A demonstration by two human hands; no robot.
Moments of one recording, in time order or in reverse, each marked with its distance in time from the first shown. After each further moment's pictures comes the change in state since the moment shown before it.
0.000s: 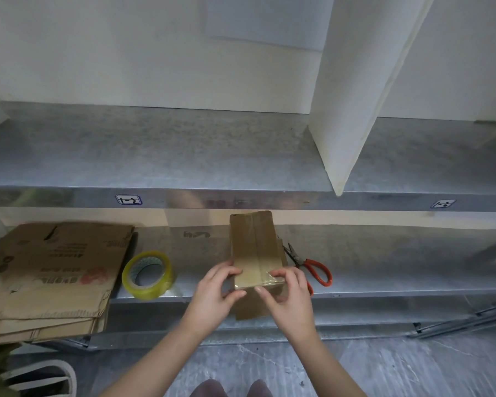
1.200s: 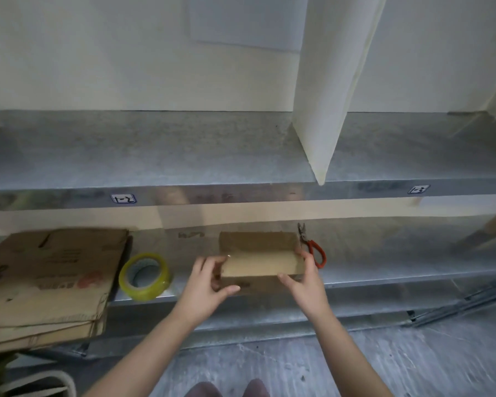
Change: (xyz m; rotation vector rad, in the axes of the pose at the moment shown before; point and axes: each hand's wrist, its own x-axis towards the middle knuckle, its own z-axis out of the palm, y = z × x) left_hand 0.006 -0.002 -0.015 0.105 -0.072 -0.058; right_hand 0.016 0.008 -0.039 0.030 -0.053 0.205
